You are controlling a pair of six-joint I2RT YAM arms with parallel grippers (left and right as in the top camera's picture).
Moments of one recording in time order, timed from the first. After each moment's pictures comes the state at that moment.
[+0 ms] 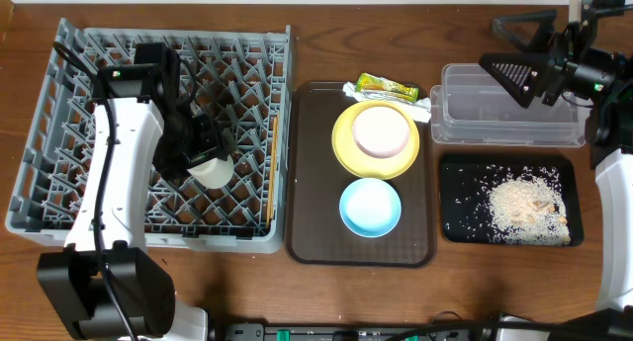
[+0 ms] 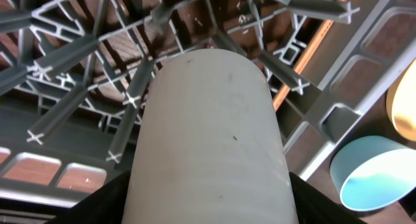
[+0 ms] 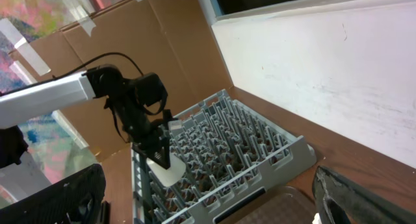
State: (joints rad) left arm 0.05 1.67 1.51 -1.41 0.15 -0.33; right arm -0.25 1.46 1.33 0.06 -1.44 0.36
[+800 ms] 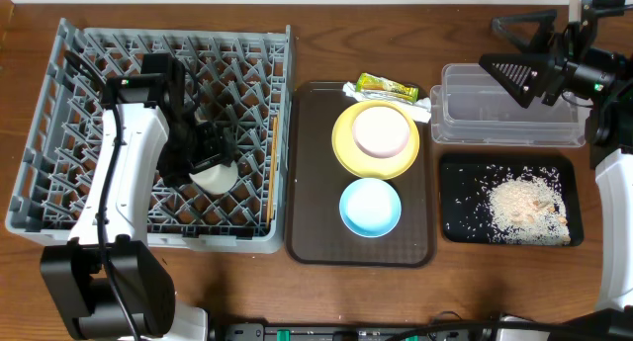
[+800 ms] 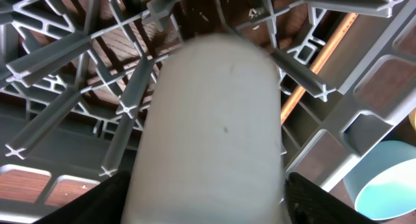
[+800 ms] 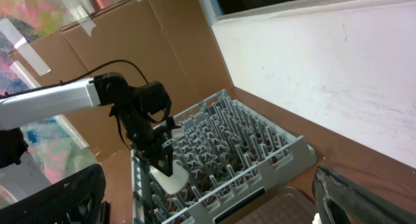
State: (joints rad) left arm 0.05 1.67 1.42 -1.34 0.15 -0.32; right arm -0.25 1.46 1.33 0.06 -1.44 0.36
